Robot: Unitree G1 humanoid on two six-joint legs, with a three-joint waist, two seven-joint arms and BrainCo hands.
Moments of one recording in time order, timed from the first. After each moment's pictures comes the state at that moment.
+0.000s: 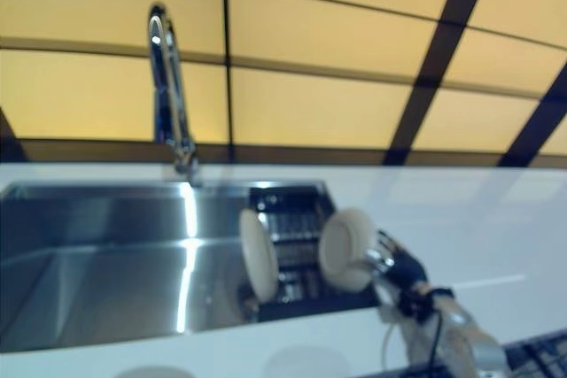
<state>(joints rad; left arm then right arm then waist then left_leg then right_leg) 0.12 0.32 -0.26 1.20 -0.13 -0.10 -0.02 -0.05 -0.55 0.01 0.08 0.77 0.29 0.15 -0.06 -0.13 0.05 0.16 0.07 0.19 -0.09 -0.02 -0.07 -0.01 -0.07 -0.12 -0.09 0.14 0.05</state>
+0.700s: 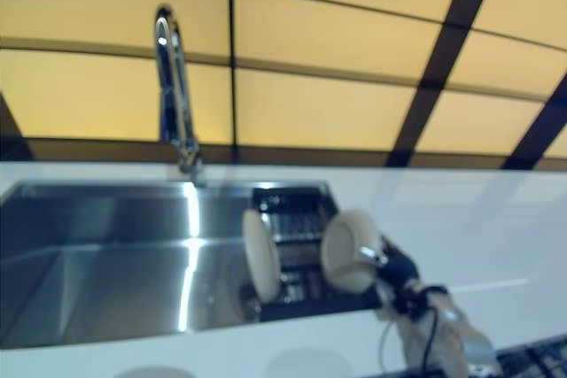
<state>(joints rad) 0.12 0.32 -0.26 1.20 -0.13 -0.10 -0.02 -0.08 -0.51 0.01 0.14 0.77 0.26 0.23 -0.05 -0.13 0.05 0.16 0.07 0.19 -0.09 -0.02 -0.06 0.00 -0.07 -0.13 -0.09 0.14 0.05</state>
